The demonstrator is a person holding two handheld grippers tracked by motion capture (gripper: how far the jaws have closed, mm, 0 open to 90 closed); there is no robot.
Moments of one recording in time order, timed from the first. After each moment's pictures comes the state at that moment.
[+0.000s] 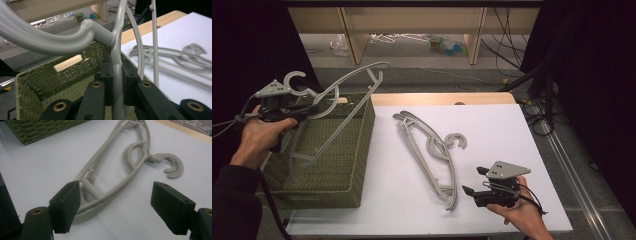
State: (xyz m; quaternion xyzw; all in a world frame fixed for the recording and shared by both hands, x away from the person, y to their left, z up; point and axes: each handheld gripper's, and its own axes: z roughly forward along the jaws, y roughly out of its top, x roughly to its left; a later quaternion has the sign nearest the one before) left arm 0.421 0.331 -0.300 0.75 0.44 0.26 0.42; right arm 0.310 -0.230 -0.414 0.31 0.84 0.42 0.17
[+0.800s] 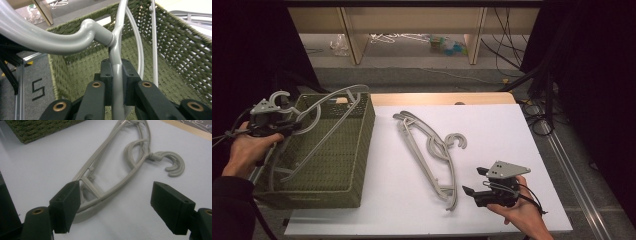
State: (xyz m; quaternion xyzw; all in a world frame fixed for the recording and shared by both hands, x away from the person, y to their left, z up) left arm 0.417 0.385 -0.347 0.77 0.47 0.27 0.32; right arm 0.311 -0.231 -0.416 0.31 0.84 0.42 0.16
